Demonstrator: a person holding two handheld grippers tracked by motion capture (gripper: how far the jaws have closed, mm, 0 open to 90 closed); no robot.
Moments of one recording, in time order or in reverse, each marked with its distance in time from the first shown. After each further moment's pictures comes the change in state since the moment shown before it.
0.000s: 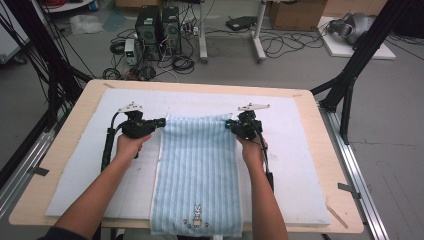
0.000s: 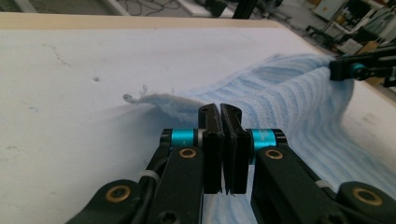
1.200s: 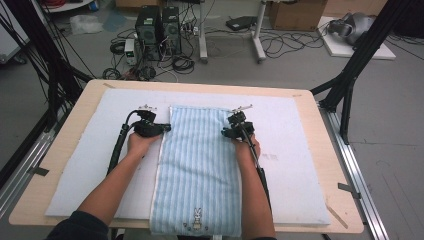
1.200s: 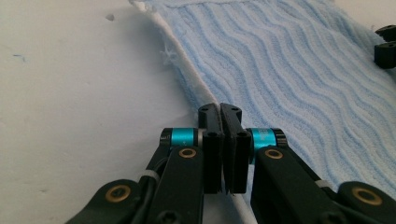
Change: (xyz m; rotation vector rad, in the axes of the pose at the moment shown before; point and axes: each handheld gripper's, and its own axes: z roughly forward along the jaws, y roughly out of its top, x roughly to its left) left arm 0.019 -0.010 0.053 0.214 0.149 -0.010; right arm -0.002 -0.008 0.049 0.209 -0.184 -0.026
